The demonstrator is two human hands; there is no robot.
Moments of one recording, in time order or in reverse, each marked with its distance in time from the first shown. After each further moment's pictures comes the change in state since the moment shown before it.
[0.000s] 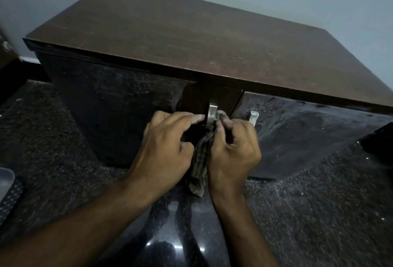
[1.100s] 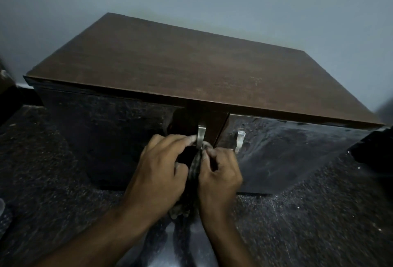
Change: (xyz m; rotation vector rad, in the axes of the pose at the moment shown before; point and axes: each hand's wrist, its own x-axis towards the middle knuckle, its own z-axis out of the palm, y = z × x) left_hand 0.002 0.005 -0.001 0.018 0.008 0.056; right_hand -0.014 0.011 0.002 0.019 -0.077 0.051
